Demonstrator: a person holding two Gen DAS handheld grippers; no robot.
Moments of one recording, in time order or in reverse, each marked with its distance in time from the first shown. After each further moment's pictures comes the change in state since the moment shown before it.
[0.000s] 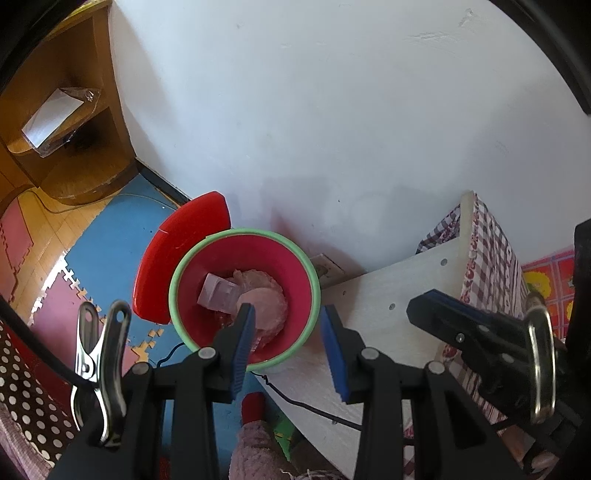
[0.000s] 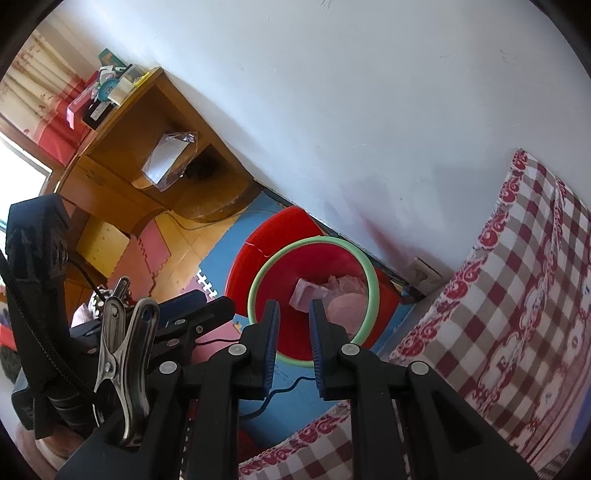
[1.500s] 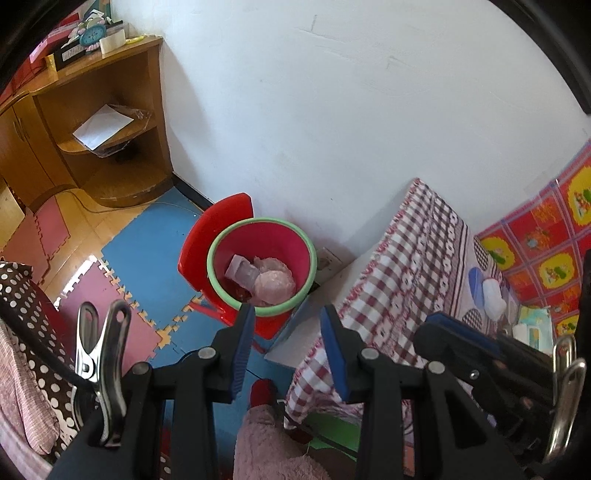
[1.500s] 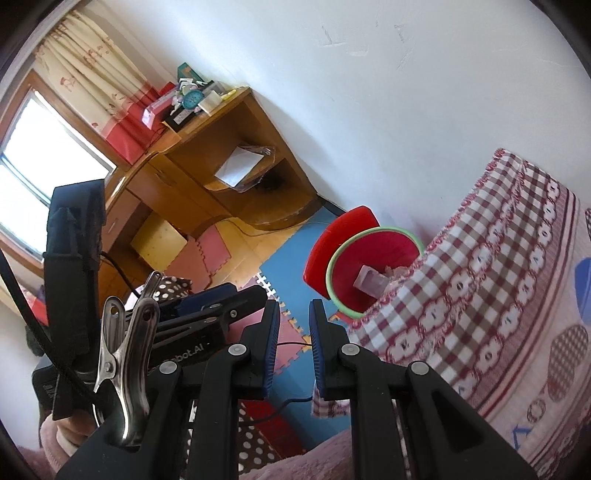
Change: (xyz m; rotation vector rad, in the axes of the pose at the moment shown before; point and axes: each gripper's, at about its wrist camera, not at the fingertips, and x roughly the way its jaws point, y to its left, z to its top) left arm -0.151 -0.033 -0.118 -0.027 -0.132 0.072; right arm -0.156 0.061 -0.135 -0.083 -0.125 0.190
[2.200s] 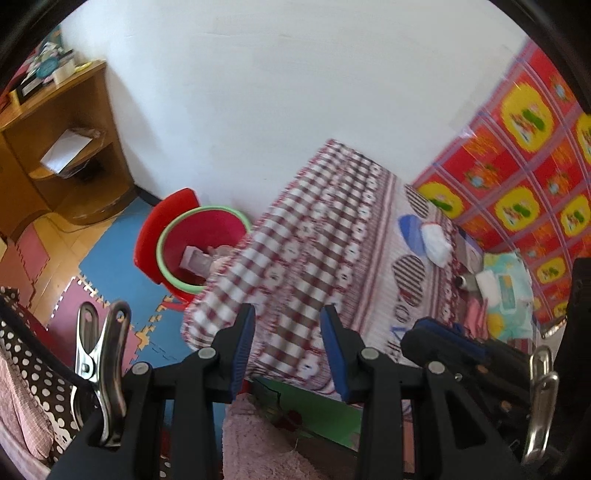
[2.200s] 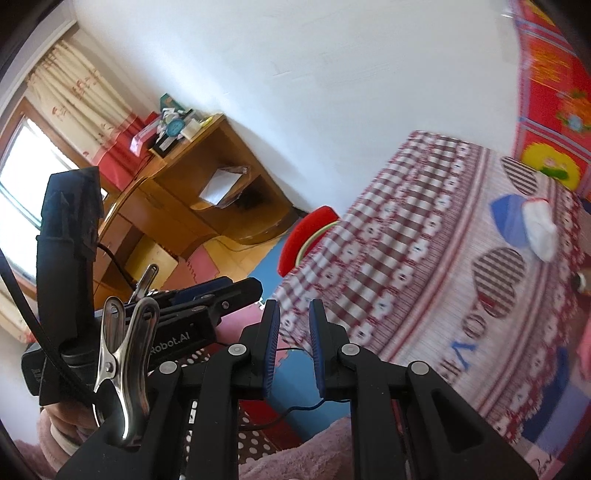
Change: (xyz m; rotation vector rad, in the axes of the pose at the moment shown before) left arm -0.027 -0.108 -0.062 0.153 0.012 -0.072; right arm -0.099 -0.054 -0.069 0.096 -0.087 -0.066
